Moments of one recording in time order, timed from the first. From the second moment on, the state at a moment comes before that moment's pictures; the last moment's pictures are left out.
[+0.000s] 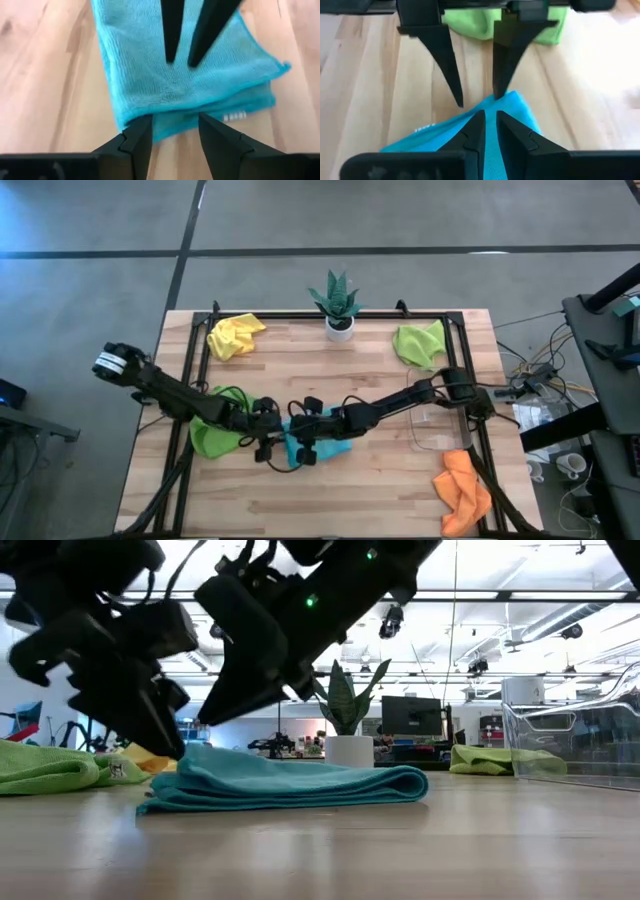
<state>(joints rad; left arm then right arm) -0.33 1.35 0.51 0.00 -0.17 -0.36 0.22 2.16 1.52 -0.10 0.24 0.22</state>
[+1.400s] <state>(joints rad) -0.30 1.51 0.75 -0.30 -0.26 -0.07 0.25 2.05 1.45 -0.32 0.32 0.31</state>
